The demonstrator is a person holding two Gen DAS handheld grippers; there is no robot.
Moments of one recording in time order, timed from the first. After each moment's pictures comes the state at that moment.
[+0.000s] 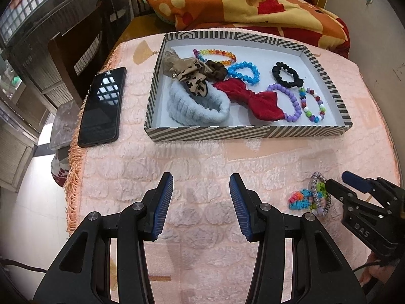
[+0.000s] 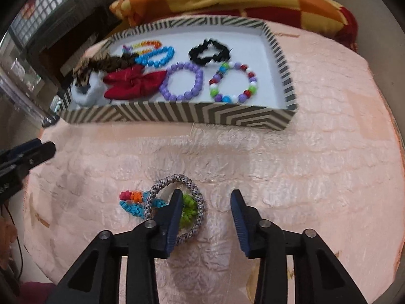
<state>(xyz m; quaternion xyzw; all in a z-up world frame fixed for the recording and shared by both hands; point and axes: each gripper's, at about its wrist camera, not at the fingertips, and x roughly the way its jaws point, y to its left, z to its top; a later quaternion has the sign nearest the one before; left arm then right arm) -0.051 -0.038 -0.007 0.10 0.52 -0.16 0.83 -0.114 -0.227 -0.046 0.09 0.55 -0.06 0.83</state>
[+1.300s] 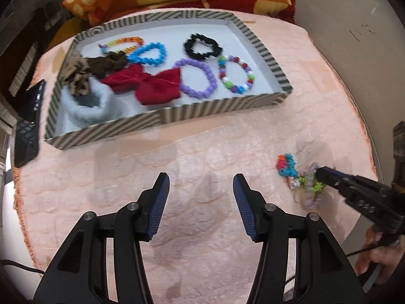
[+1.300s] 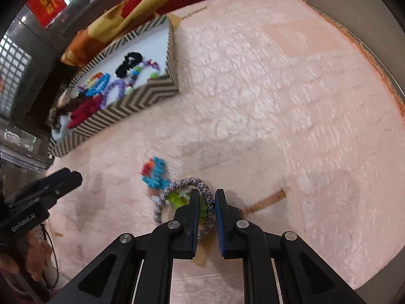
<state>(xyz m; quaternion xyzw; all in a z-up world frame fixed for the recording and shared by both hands) -0.079 -0.121 -0.020 0.13 0.55 -0.30 0.77 -0.200 -0.316 -0.049 0.26 0.53 -0.12 0.80</state>
